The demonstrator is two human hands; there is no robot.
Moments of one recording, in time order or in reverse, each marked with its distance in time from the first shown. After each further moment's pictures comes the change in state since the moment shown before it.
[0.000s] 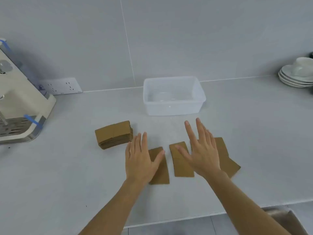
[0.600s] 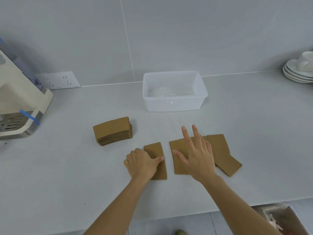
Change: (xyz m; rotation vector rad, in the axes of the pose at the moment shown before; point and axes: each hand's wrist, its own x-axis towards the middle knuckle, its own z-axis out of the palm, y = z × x) left_hand 0.010 0.007 0.017 0.088 -0.247 -0.444; right_hand -0.015 -0.004 0.020 0.028 -0.043 0.022
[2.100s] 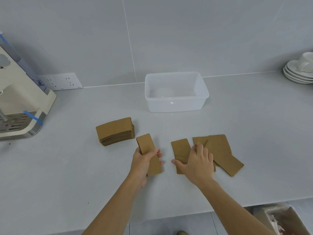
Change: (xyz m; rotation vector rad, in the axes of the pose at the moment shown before) left_hand -0.009 -0.014 -0.020 -1.404 -0.392 -0.126; right_hand -0.011 -0.012 0.011 -0.107 -0.252 0.253
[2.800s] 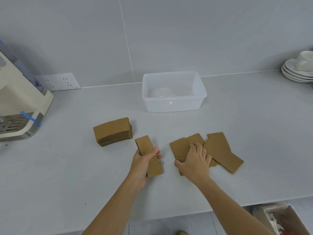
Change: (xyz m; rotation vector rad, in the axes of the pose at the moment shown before) left_hand 0.002 -0.006 0.003 -0.026 -0.056 -0.017; right_hand 0.004 -0.002 -0.002 0.185 -0.065 0.093
